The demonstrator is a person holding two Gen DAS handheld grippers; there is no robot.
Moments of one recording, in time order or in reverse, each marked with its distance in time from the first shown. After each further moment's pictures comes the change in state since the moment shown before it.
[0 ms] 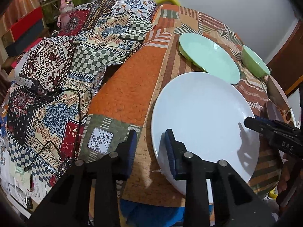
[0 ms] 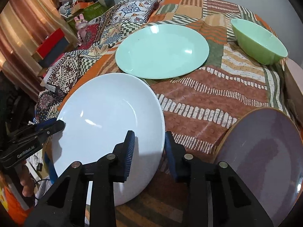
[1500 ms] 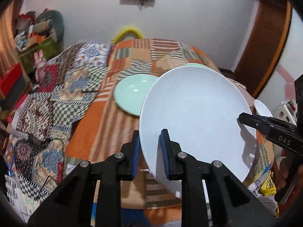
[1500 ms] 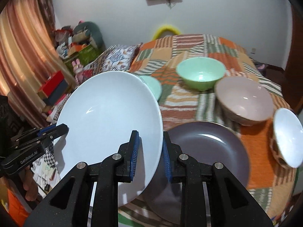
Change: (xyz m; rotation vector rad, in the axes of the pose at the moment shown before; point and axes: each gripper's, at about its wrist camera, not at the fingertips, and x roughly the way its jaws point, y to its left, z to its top) left arm -0.092 -0.140 0.015 0.265 -0.213 -0.080; right arm -0.132 -0.067 -0.033 0.131 -0.307 -0.033
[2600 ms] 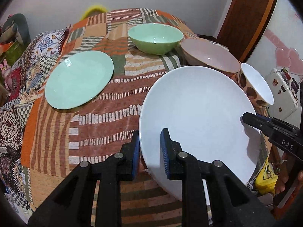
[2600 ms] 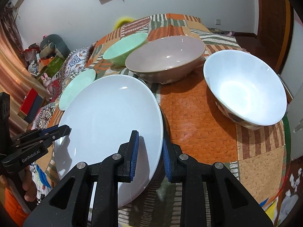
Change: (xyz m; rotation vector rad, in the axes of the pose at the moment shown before) left arm 0.103 -0.116 -0.009 0.134 0.227 -0.088; right arm -0.012 -0.114 -0.051 0.214 0.073 -0.109
